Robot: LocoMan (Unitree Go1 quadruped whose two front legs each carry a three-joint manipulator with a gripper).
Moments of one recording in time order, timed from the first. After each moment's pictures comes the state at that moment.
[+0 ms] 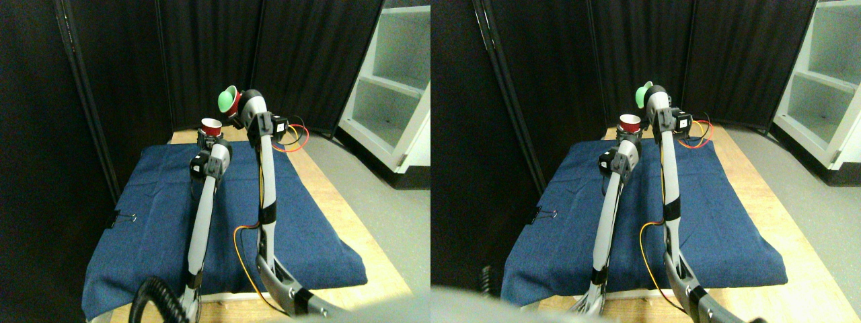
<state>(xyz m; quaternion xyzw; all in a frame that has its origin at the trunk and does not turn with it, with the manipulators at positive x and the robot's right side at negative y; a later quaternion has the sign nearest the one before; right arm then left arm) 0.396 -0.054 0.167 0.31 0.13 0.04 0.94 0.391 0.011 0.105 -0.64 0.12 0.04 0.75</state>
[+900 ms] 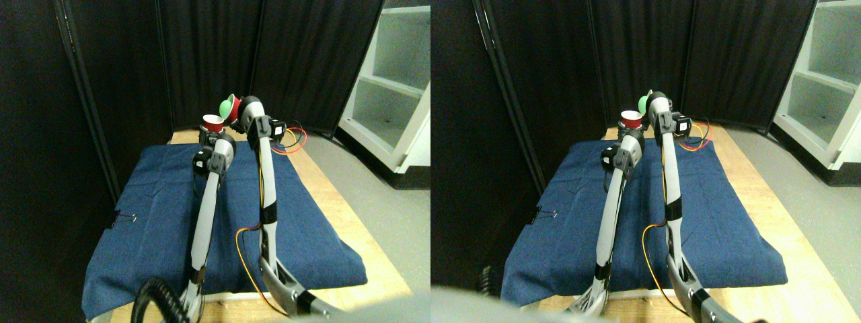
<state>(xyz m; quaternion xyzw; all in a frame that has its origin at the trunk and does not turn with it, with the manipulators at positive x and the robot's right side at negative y) 0.404 -0.061 0.163 0.24 0.13 0.03 0.96 0.393 0.001 0.107 -0.65 0.13 0.05 0.75</state>
